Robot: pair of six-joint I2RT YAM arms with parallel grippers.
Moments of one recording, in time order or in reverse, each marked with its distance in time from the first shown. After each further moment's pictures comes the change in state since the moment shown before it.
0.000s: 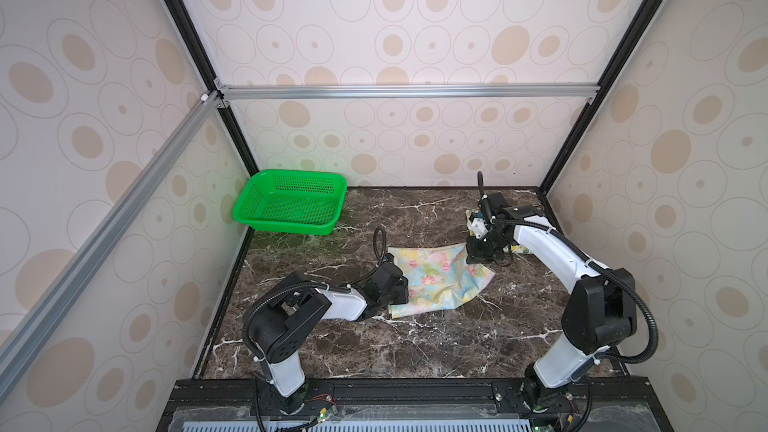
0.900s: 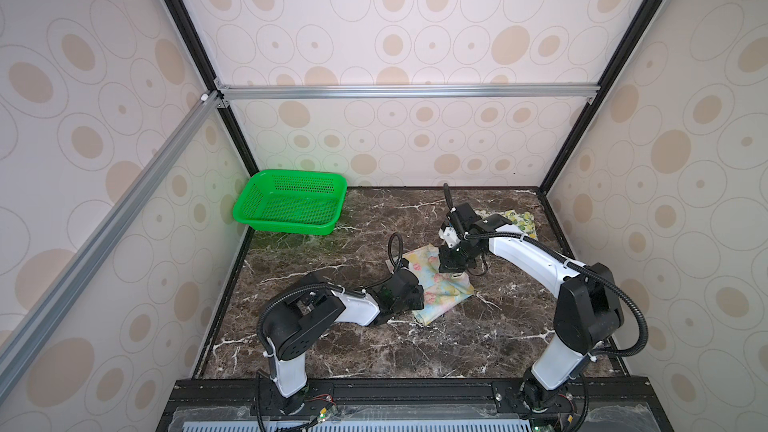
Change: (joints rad) left arm -0.106 0.046 0.058 0.018 -0.025 -0.090; right arm 0.189 0.033 -0.056 0.139 -0.043 0.142
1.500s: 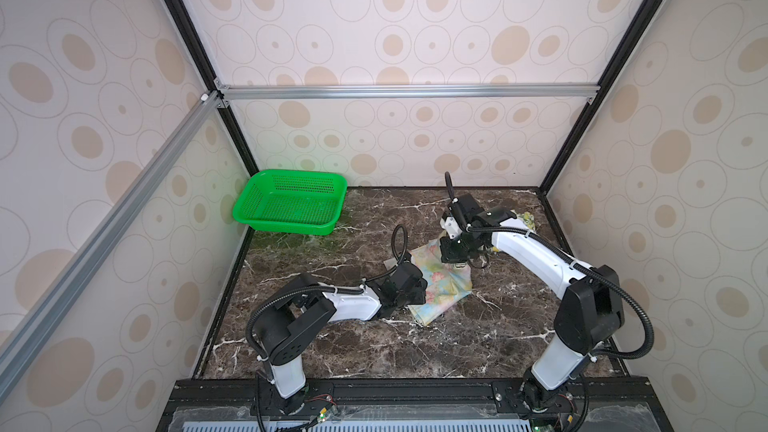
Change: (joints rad) left arm -0.001 -0.019 0.095 -0.134 -0.040 0.060; right arm 0.000 -0.008 0.129 -0.072 0.100 -0.053
